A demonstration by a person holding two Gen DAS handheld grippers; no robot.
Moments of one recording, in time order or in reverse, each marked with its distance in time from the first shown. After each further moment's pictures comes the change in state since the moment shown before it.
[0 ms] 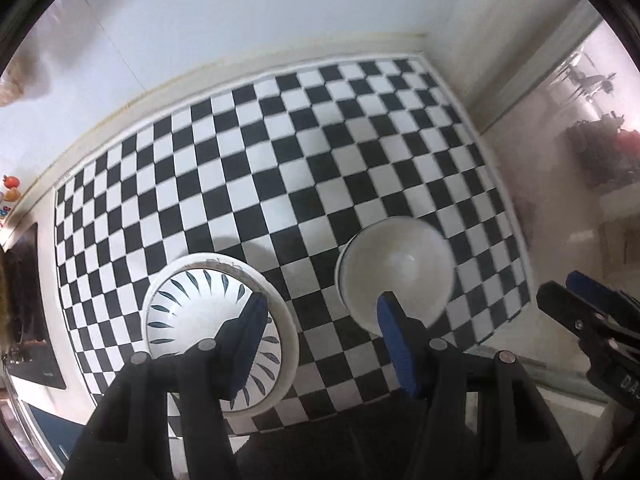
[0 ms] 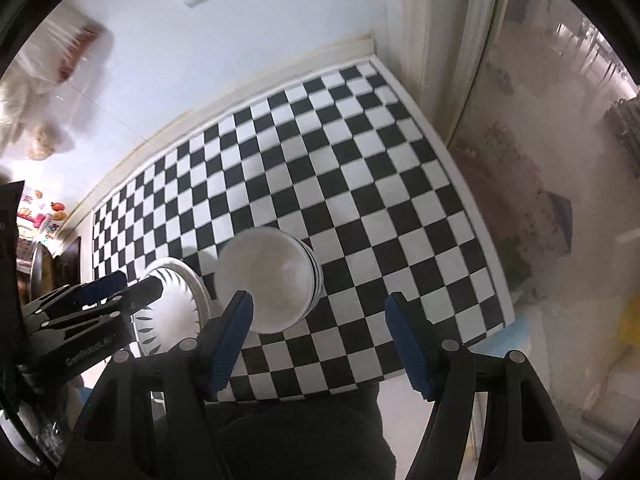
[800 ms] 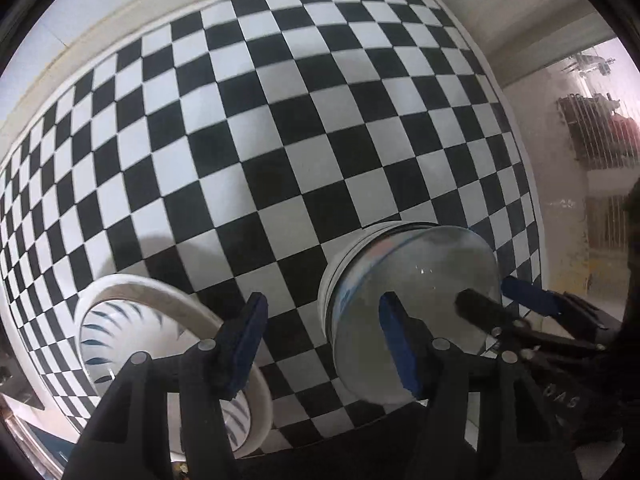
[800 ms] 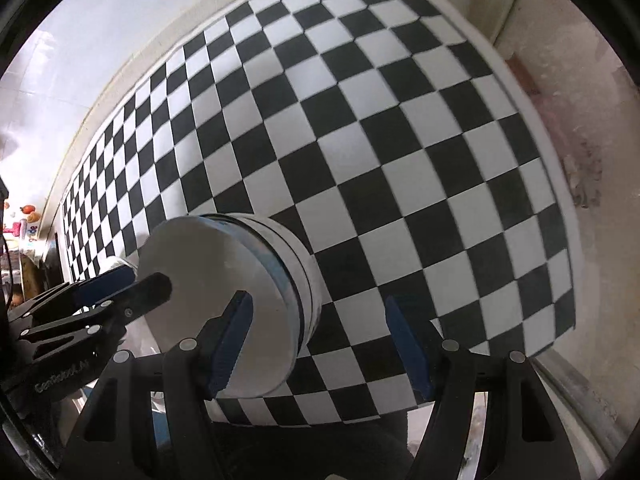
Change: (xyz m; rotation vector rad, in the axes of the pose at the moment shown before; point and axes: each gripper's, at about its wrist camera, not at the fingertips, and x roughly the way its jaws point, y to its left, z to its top) left arm 0.106 -0.002 0.034 0.018 0.212 -0.109; right arm 0.158 -0.013 0.023 0.072 0.250 0.049
